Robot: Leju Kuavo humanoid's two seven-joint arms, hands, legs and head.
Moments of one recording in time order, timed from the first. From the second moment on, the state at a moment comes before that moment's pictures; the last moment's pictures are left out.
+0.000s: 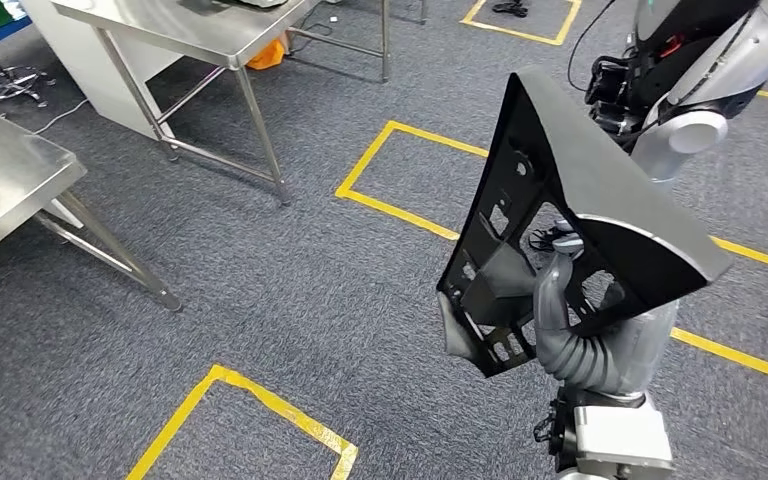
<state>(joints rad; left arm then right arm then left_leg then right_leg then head) -0.13 -0.06 -1.15 -0.33 1.16 0.45 -0.49 0.05 -0.21 0.28 -2.32 0.80 -0.69 -0.12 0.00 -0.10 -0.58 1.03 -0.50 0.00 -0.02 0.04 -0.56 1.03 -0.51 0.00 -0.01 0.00</state>
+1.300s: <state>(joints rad) -0.13 -0.06 -1.15 -0.33 1.15 0.45 -0.49 0.05 -0.21 0.28 -2.32 0.80 -0.69 -0.11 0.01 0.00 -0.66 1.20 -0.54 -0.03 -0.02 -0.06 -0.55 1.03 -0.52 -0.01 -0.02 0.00</state>
